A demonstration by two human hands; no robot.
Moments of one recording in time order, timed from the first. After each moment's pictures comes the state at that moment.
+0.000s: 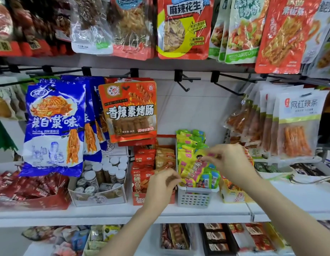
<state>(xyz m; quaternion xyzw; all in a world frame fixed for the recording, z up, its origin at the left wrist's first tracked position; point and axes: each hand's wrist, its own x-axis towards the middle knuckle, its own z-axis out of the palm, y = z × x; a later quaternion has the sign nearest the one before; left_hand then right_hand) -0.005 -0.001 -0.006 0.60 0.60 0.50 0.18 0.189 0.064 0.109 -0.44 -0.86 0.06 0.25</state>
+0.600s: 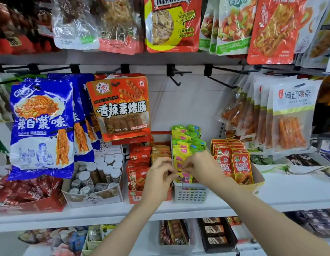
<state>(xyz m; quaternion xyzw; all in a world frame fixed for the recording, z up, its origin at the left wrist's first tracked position) -0.006 0.013 -0.010 0.63 0.58 0.50 0.11 0.149 0.075 0.059 -0.46 -0.87 0.11 0.14</state>
